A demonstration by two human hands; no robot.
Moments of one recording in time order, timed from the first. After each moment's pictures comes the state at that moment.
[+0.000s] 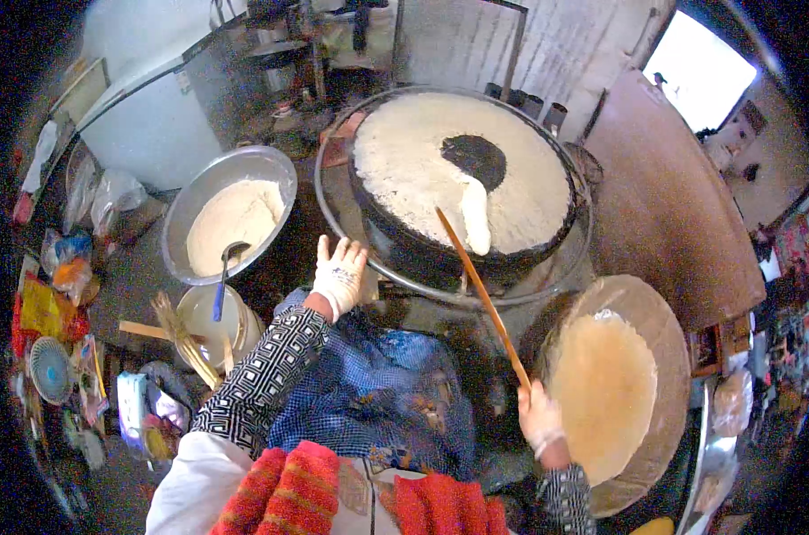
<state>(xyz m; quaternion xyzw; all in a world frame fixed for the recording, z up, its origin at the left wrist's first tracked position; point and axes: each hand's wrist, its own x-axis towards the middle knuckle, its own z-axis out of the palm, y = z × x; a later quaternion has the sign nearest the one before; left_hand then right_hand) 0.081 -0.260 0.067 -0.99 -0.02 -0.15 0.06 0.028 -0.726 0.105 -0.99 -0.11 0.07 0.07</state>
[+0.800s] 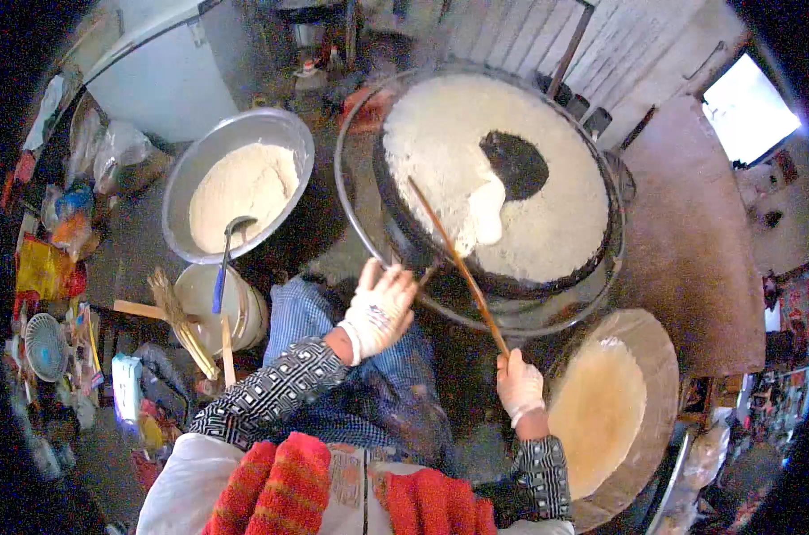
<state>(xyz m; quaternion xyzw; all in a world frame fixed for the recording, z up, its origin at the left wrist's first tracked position) 0.076 -0.298 0.094 -0.99 0.05 -0.13 -0.09 0.147 -0.632 0.077 -0.98 -0.21 0.01 0.05</state>
